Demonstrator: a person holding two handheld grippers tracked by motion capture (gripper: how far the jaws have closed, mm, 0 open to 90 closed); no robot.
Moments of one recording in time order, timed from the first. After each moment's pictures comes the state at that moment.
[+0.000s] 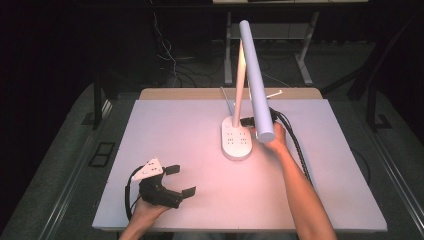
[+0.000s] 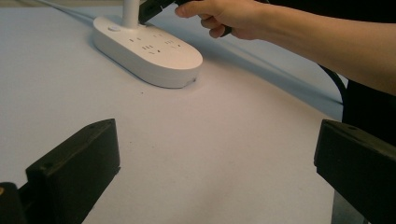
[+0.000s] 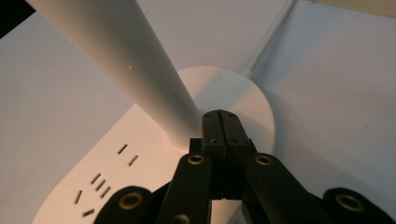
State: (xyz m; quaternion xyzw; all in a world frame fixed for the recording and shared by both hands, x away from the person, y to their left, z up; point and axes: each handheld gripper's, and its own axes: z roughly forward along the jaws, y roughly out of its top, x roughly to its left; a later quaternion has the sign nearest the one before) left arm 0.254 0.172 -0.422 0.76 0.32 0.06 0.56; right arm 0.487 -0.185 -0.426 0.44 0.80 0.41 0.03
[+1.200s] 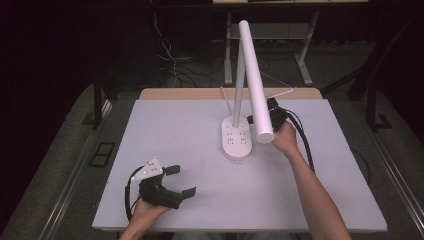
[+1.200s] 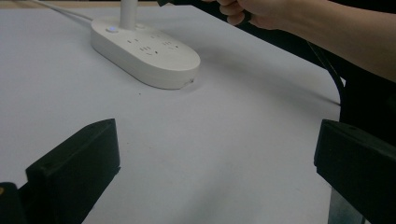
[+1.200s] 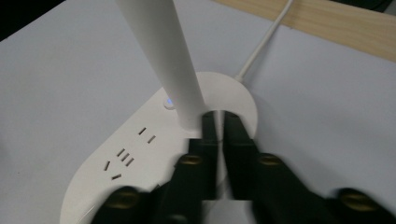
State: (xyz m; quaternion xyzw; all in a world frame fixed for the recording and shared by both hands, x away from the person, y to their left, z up) left arm 0.253 0.172 -0.421 0.76 0.32 0.06 0.56; right arm 0.460 -0.202 -0.391 0.43 0.80 0.41 0.07
